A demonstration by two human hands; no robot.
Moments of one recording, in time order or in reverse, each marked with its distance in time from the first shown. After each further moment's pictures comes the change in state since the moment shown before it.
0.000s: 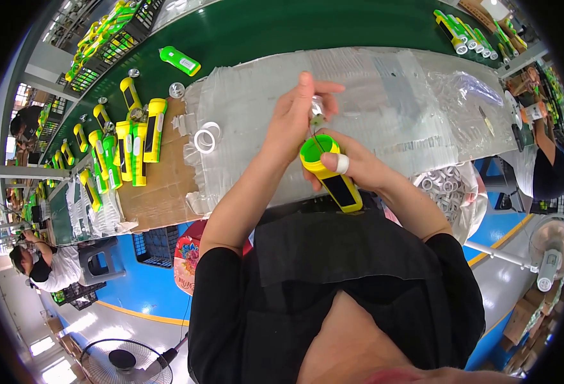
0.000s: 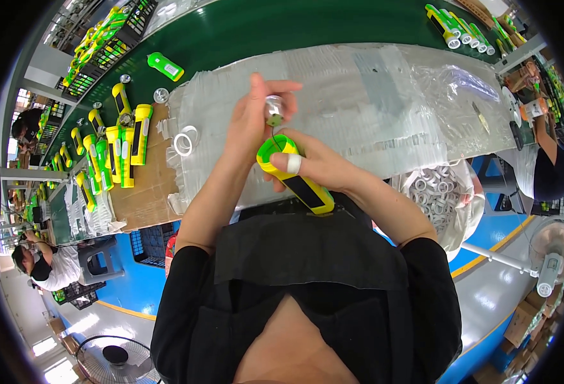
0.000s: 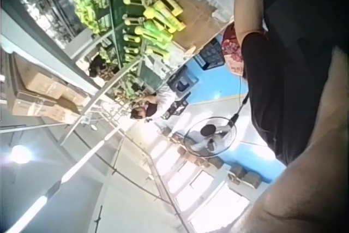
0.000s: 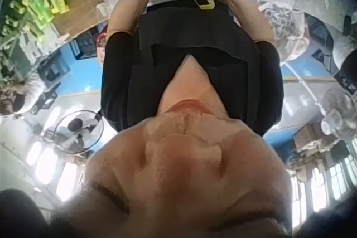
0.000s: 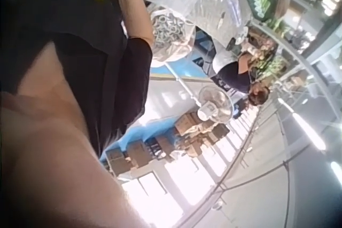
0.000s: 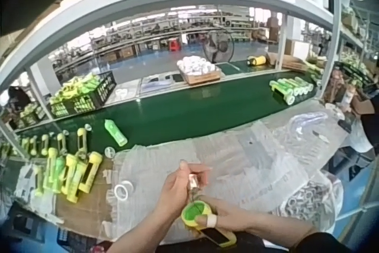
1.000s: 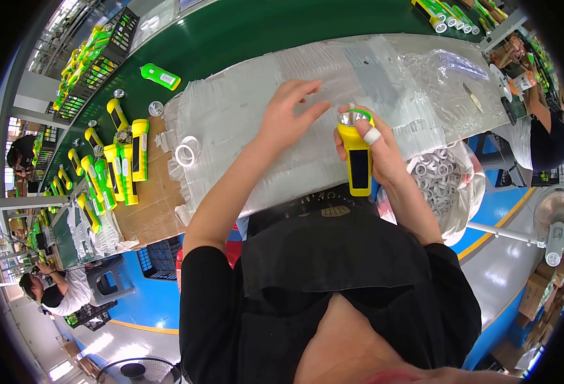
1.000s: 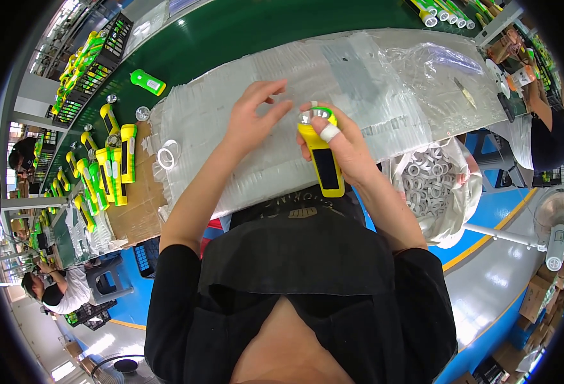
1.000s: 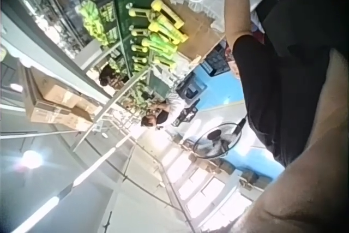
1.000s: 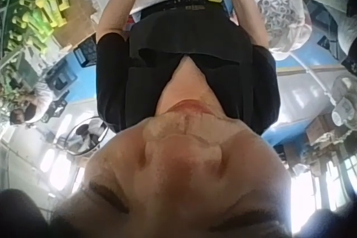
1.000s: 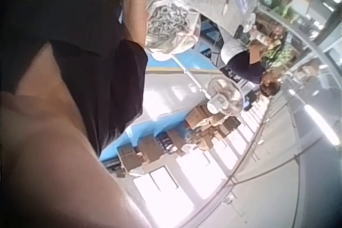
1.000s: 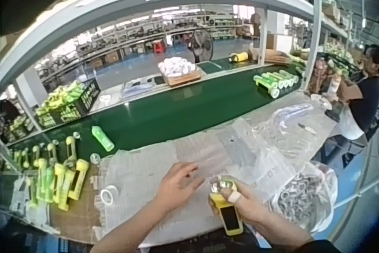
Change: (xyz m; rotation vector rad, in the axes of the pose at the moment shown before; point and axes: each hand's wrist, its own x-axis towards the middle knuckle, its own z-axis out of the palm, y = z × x) left_hand 0.034 -0.063 0.006 0.740 -0.137 0.475; right_hand -0.052 -0.002 -0.031 0.140 0.508 -0.285
